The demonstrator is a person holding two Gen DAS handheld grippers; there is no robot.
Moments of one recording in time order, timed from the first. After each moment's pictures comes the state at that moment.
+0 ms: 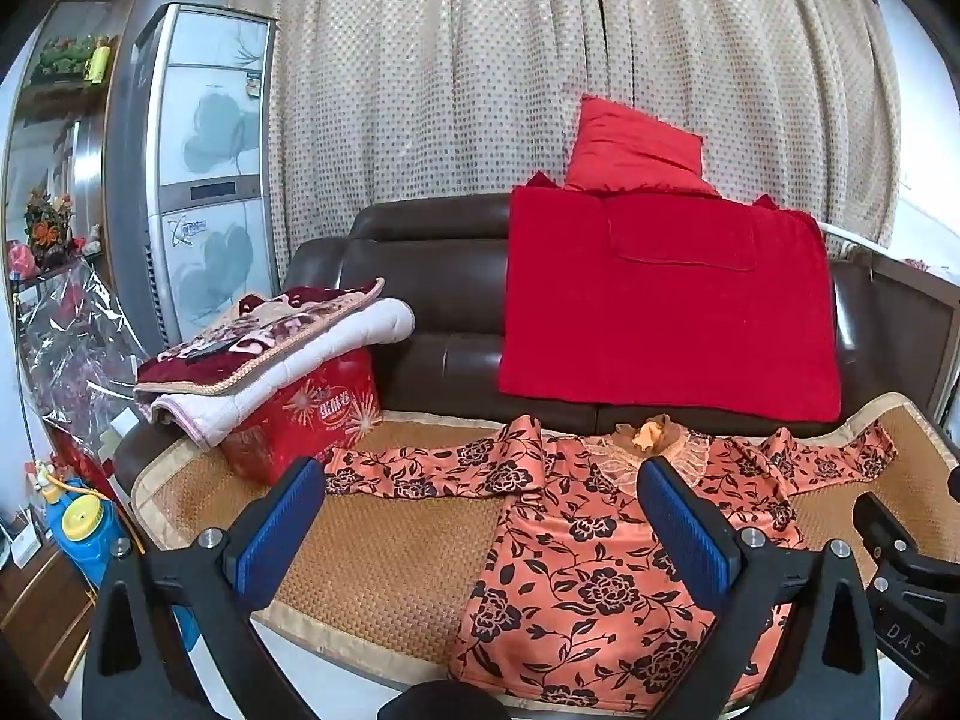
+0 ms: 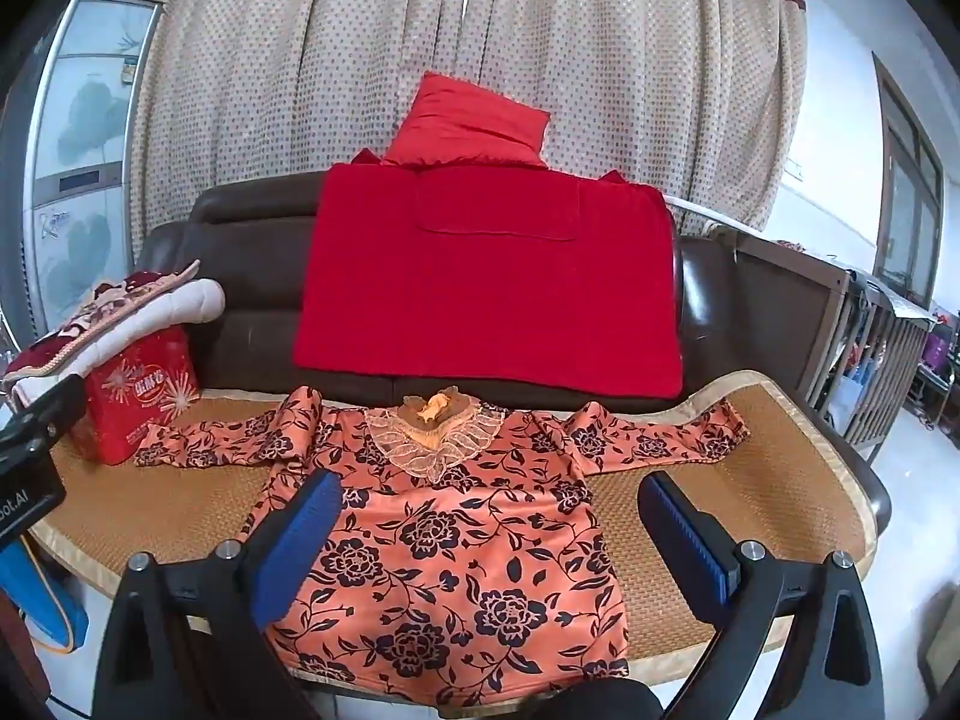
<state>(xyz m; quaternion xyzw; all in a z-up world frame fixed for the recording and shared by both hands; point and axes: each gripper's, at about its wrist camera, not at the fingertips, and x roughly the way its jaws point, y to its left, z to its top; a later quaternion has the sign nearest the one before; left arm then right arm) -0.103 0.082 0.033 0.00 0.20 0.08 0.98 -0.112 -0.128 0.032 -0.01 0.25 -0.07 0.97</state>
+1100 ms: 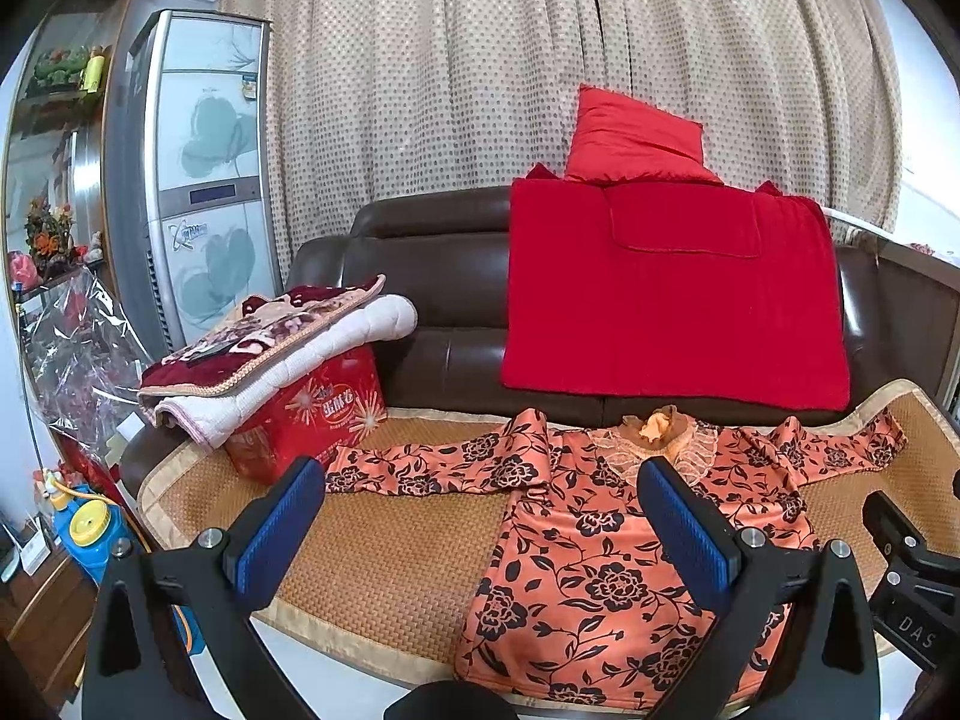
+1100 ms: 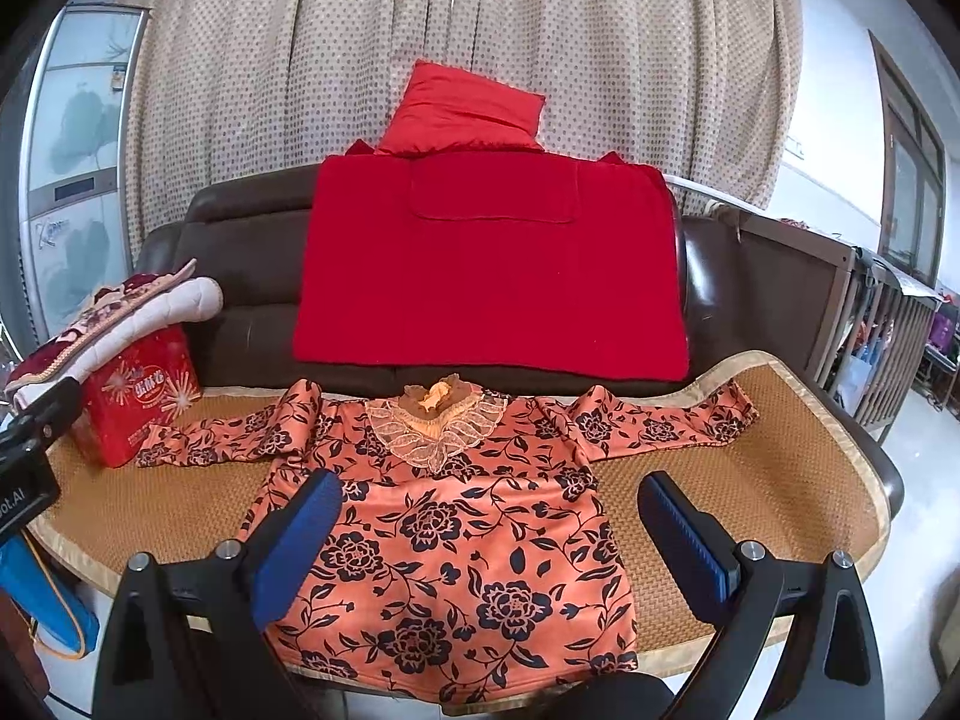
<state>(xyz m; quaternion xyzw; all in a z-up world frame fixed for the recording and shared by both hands) -0.096 0.075 0.027 0.02 0.21 0.09 0.97 -0.105 -0.140 0.018 0.01 0.26 -0.07 0.96</state>
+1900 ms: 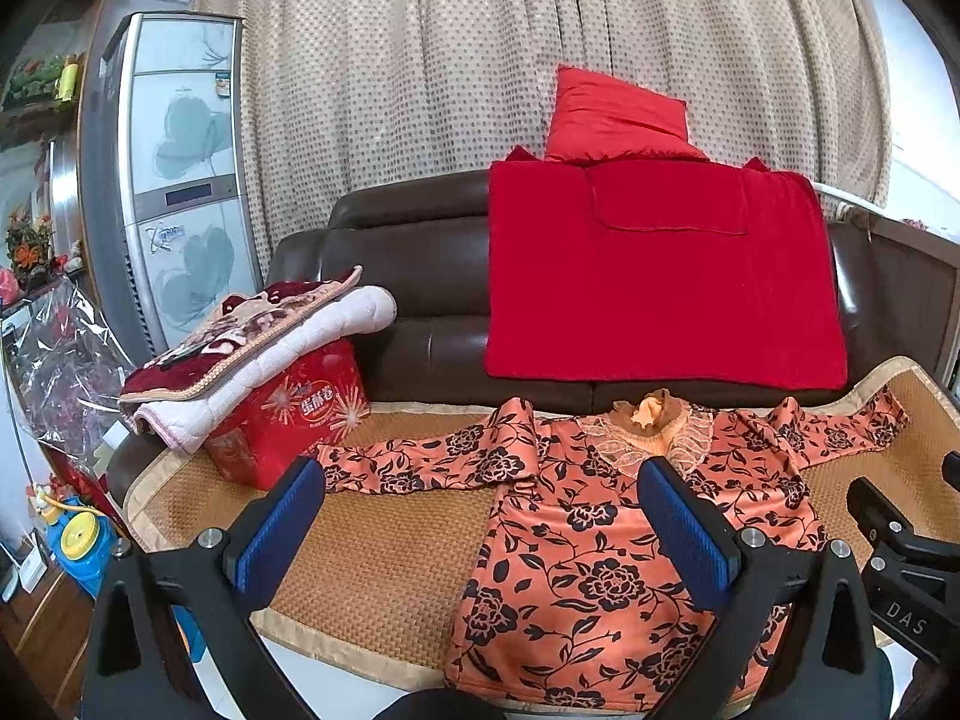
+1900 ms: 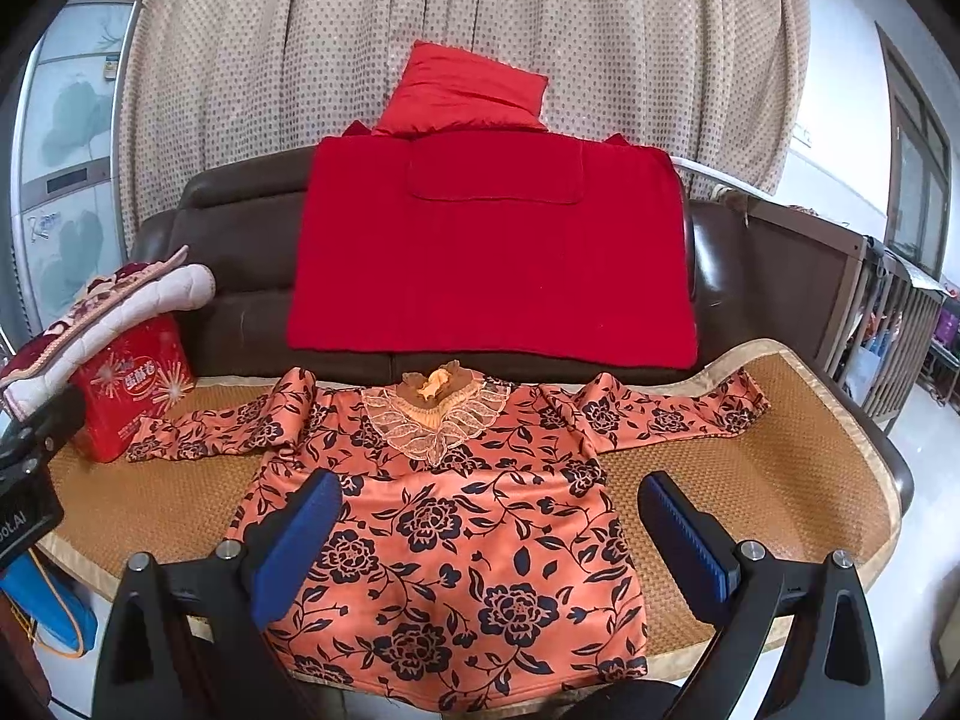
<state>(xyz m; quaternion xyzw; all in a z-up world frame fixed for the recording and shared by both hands) -0.067 0.060 0.013 0.03 0.22 0.08 0.97 -0.076 -0.142 -0.002 0.00 0.27 -0.07 0.96</state>
